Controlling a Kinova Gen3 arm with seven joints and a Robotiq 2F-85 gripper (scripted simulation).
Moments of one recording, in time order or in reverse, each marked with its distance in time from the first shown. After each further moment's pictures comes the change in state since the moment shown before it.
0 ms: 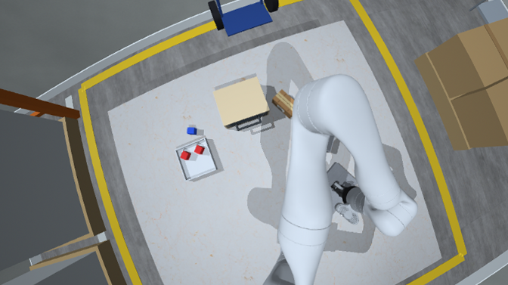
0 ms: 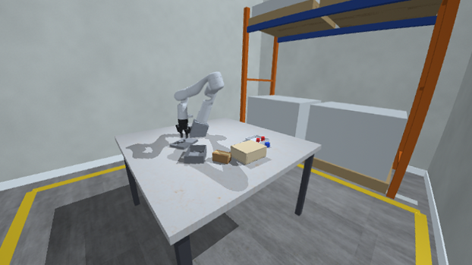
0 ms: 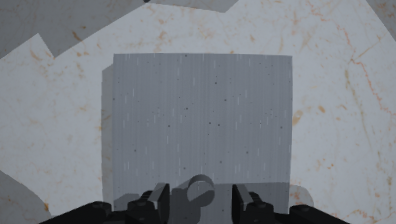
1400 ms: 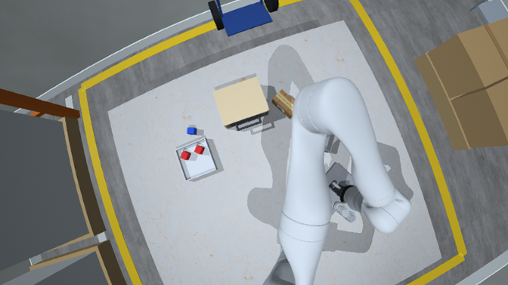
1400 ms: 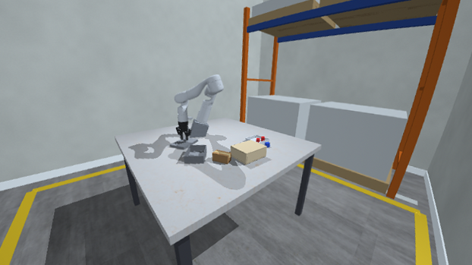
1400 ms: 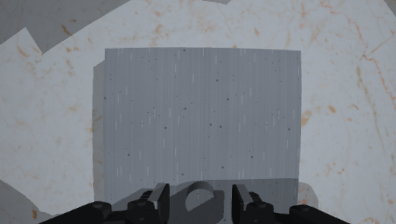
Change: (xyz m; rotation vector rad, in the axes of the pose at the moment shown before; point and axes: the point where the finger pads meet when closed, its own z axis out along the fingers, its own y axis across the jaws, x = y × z) arm 0.000 0.000 0.019 0.000 0.000 0.000
